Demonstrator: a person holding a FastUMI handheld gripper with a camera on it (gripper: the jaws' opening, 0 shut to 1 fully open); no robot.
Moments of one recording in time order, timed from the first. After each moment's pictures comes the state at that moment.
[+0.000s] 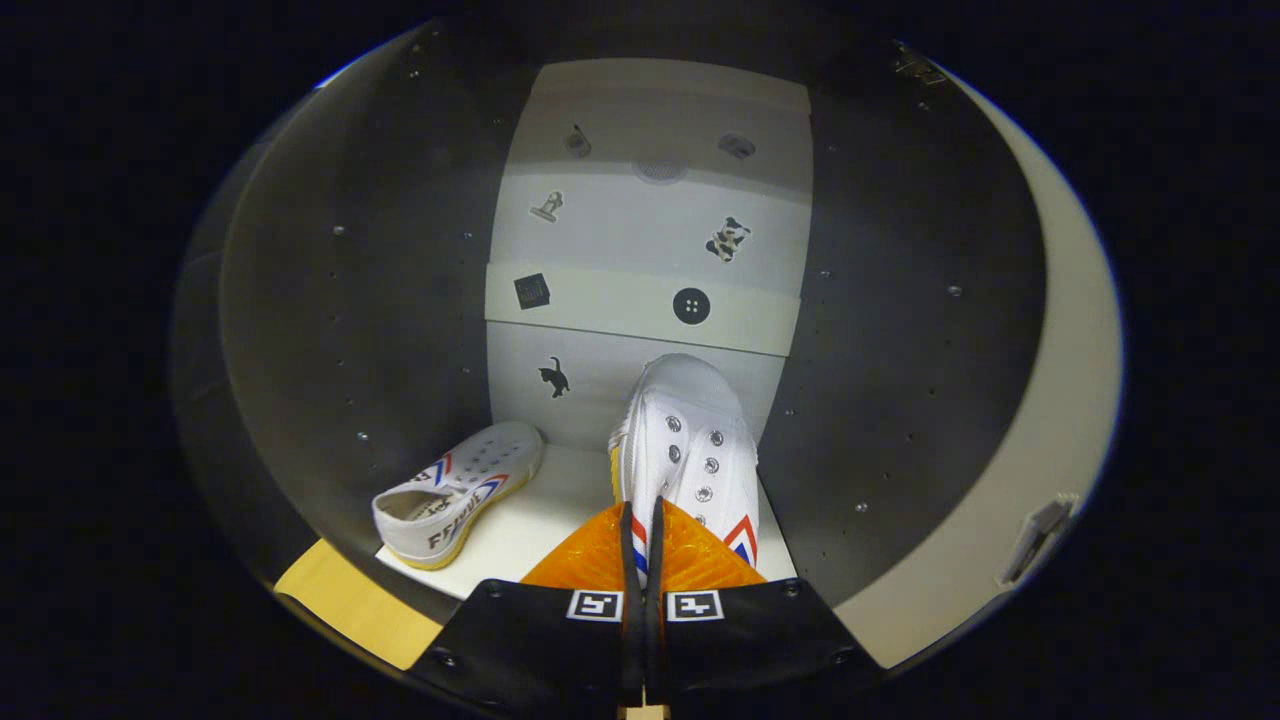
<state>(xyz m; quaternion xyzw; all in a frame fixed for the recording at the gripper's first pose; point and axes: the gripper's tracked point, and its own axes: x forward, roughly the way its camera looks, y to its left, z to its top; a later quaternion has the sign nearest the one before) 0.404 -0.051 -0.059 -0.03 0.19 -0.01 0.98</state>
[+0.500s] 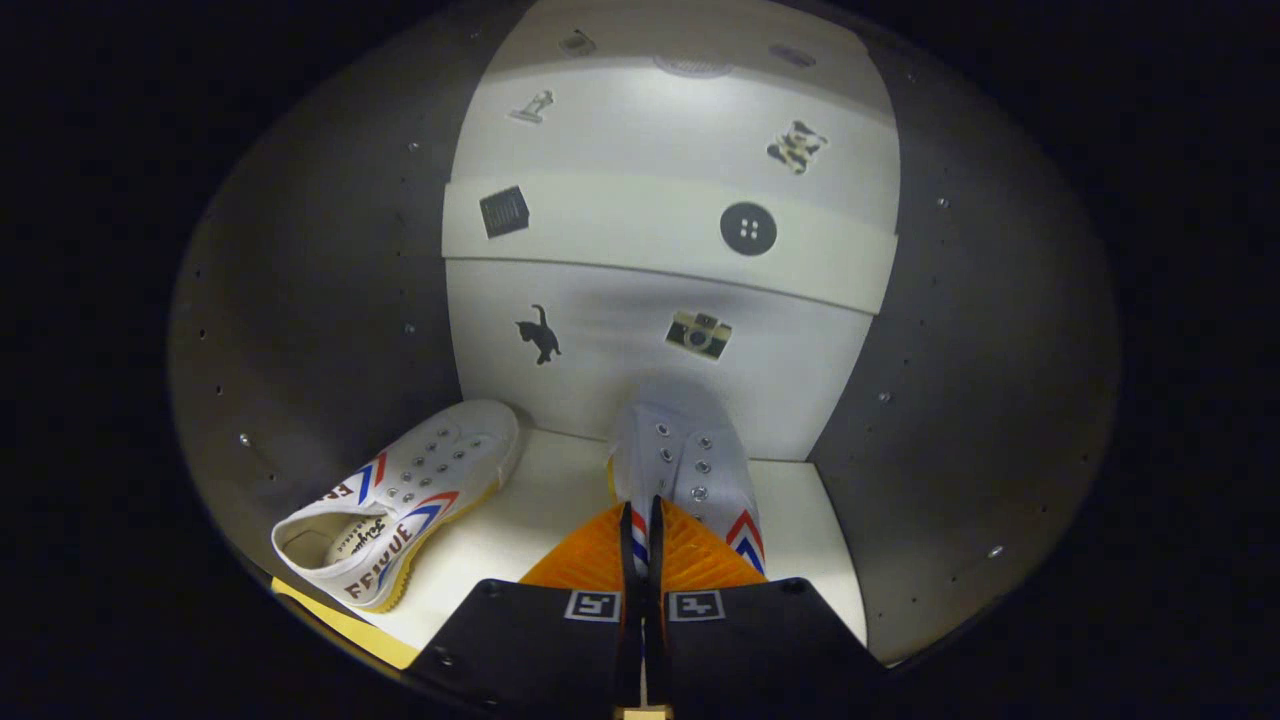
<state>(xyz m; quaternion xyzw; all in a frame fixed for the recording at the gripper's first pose) 0.478 -0.034 -0.127 -0.01 0.27 0.01 0.96</state>
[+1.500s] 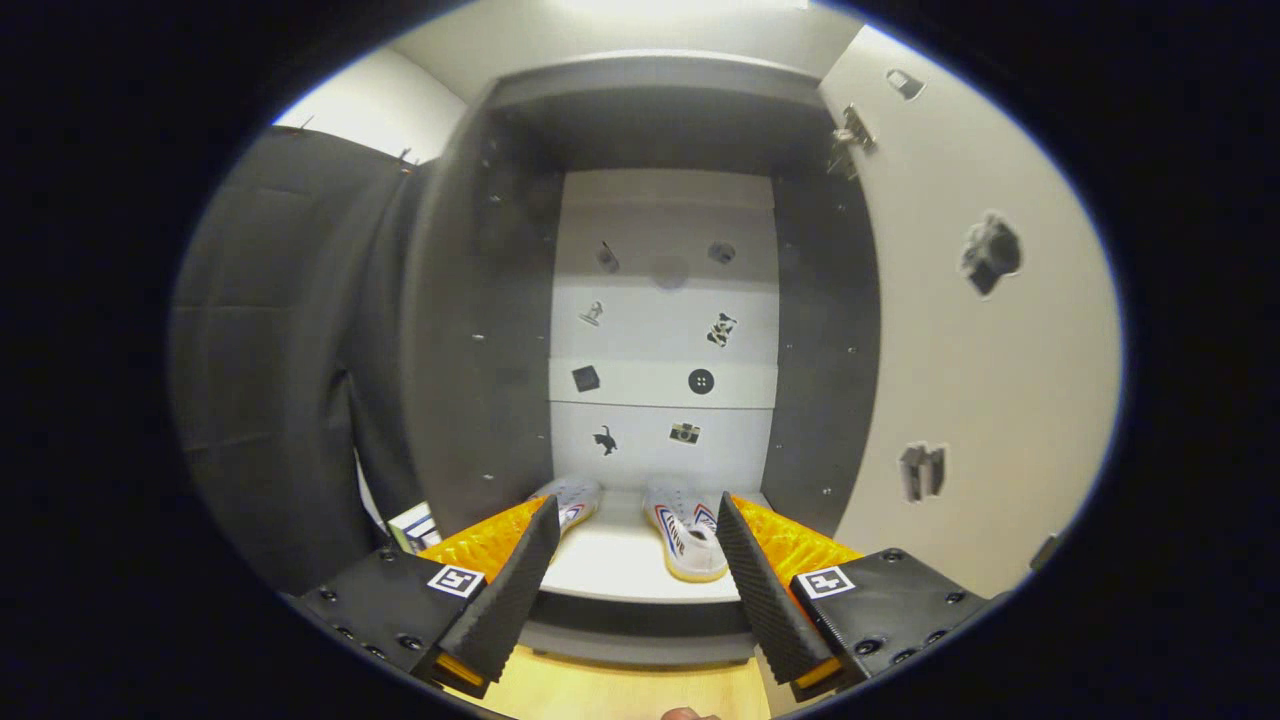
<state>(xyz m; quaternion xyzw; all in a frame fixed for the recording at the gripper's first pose) 0.216 -0.003 0.014 0.01 0.04 0.00 1.00</state>
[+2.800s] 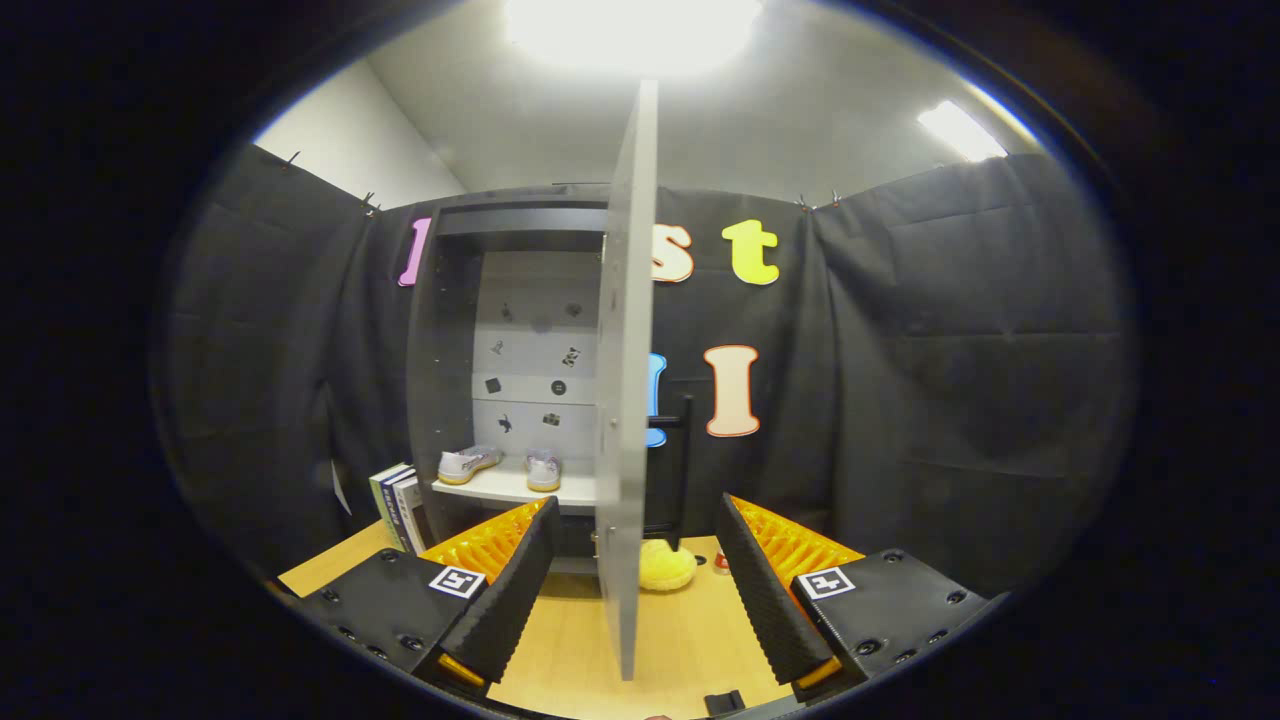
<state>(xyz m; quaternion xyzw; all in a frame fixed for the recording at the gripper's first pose) -0.086 -0.200 0.035 0.02 0.02 -0.13 0.99</state>
